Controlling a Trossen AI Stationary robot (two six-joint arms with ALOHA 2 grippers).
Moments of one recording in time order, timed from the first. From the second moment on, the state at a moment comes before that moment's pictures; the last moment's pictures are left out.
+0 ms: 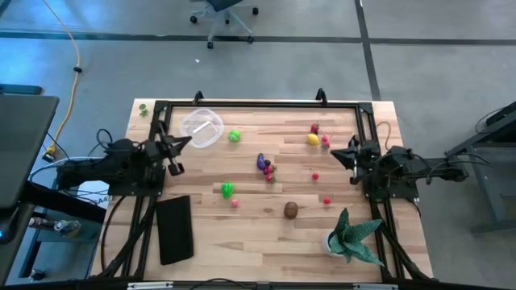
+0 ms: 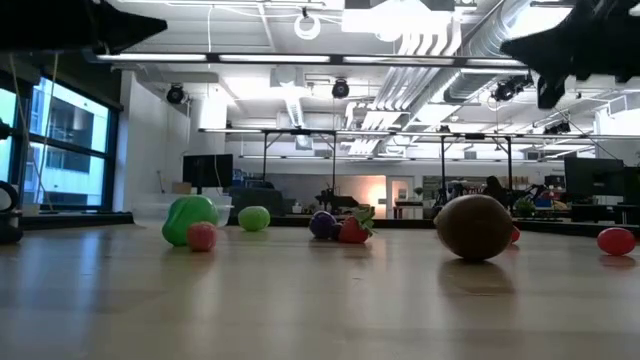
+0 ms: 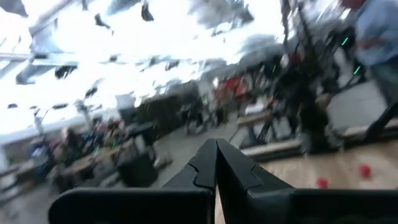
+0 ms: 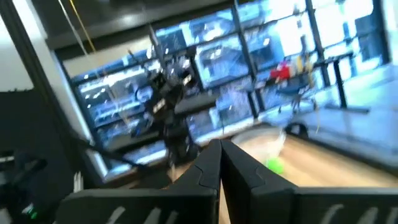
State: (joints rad) left arm 0.20 0.08 0.19 0.12 -0.28 0.44; right arm 0.07 0.02 0.11 0.12 0.29 0.25
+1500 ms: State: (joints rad) left arm 0.88 1.72 1.05 -0.65 0.06 0.39; right arm -0.03 0.77 0.57 -0.49 0.43 0.50
